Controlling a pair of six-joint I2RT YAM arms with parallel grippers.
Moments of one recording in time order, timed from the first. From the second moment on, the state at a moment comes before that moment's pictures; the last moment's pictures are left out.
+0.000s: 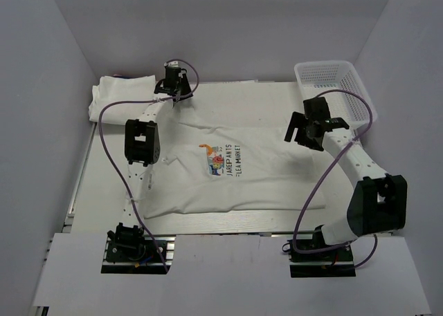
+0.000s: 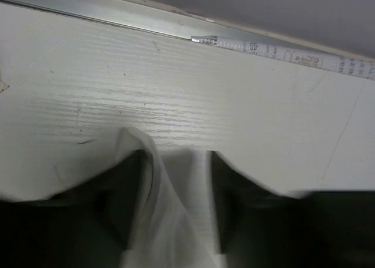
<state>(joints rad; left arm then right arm) -0.18 2.64 2.33 -0.31 -0.07 -0.38 0.21 1.44 1.13 -0.66 0.13 0.41</state>
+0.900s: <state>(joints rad) -0.19 2.24 2.00 -0.53 -0.19 -0.33 0.22 2.25 1.94 -0.86 0.38 0.71</state>
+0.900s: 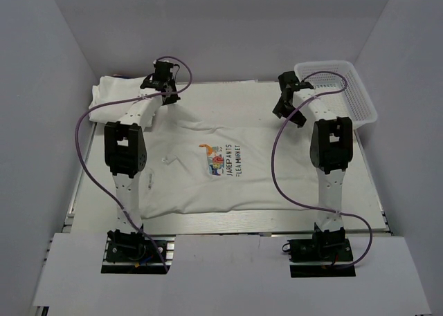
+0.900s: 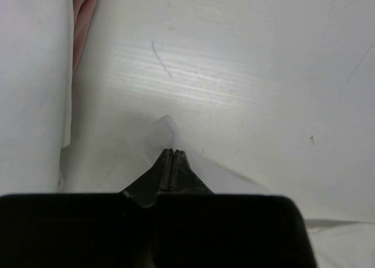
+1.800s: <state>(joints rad) -0.20 1.72 1.53 -0.73 -0.09 -0.40 0.28 2.24 1.78 -0.84 0.43 0.78</state>
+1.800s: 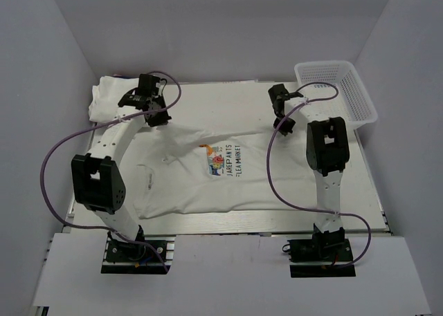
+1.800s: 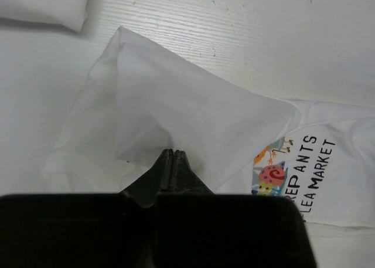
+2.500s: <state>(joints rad) -0.20 1.09 0.87 -0.94 0.03 -0.73 0.37 1.62 1.22 -0.76 0.52 0.70</state>
